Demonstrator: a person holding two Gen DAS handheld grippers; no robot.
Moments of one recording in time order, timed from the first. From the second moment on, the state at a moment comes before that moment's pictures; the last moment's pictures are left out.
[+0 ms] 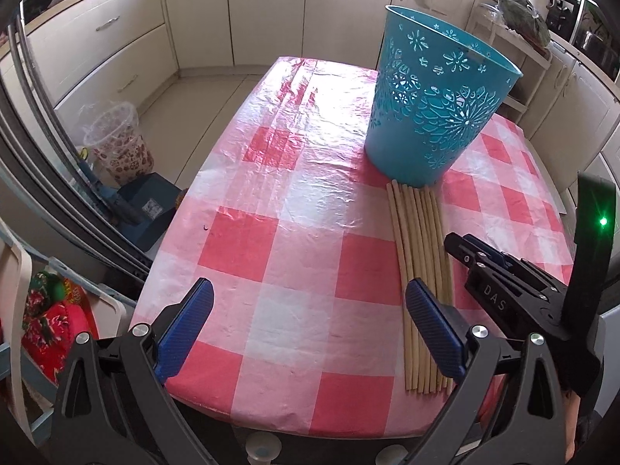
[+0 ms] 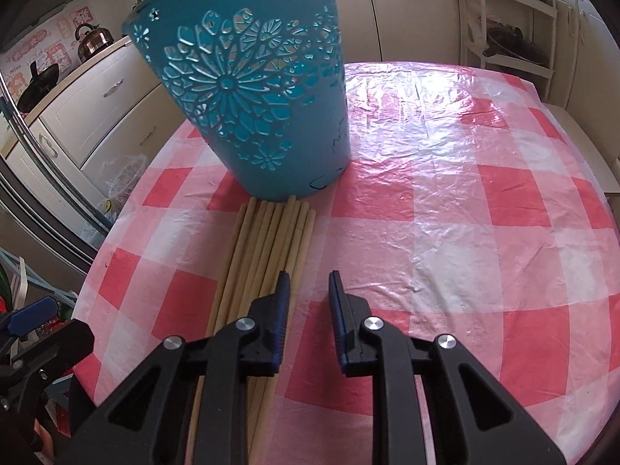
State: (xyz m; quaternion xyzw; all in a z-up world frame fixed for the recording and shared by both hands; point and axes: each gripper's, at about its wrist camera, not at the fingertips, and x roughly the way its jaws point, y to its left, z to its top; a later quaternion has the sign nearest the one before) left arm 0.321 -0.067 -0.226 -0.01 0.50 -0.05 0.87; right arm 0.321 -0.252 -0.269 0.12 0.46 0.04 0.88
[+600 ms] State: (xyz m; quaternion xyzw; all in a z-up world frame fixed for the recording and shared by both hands) left arm 0.345 -0.080 -0.248 0.00 0.52 -0.04 0.85; right arm 0.336 -0.252 -0.265 0.10 0.46 0.05 0.88
